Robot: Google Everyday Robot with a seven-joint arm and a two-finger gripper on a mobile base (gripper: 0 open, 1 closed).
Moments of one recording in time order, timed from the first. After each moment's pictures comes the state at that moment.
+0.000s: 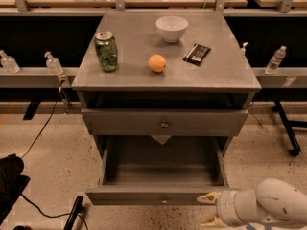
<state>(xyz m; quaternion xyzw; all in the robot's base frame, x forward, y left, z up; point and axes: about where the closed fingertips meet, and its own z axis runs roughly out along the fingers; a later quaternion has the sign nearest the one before) 0.374 -0.175 0.499 -0.64 0.70 0.15 0.28</state>
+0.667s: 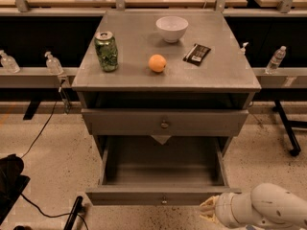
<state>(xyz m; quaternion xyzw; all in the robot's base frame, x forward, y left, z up) 0.378 -0.183 0.471 -0.61 0.73 0.13 0.27</state>
